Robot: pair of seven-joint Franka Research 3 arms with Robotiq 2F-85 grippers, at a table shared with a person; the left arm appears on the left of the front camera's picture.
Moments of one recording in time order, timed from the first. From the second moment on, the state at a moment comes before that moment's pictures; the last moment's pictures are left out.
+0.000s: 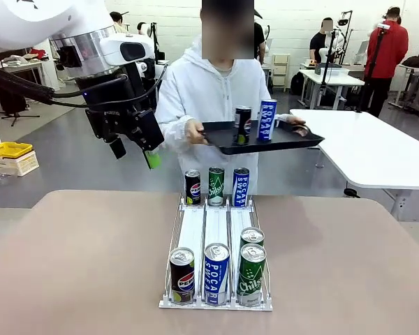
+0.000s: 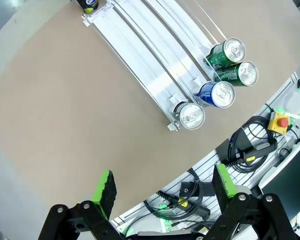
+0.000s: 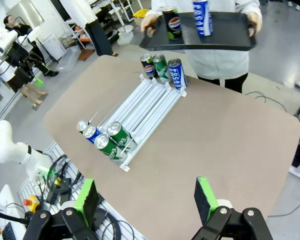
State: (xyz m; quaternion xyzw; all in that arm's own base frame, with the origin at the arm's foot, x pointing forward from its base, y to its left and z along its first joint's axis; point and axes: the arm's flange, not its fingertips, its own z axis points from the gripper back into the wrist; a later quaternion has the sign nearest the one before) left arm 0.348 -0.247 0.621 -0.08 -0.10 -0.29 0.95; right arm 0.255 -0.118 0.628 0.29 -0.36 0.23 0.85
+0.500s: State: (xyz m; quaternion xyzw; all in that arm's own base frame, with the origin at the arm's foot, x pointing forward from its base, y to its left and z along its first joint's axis) left arm 0.348 -0.245 0.623 -0.09 -0.10 -0.30 0.94; right arm 0.255 -0.118 0.628 0.29 -0.36 0.23 0.85
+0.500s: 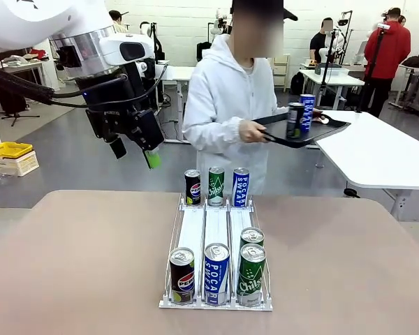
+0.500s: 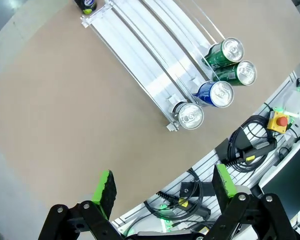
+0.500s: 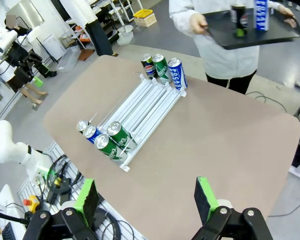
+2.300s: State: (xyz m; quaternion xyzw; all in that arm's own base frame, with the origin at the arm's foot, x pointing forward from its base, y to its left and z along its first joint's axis) left arm 0.304 0.039 0.669 -0.35 -0.31 -0.35 0.81; right arm 0.254 -0.118 0.628 0.29 -0.36 0.23 0.85
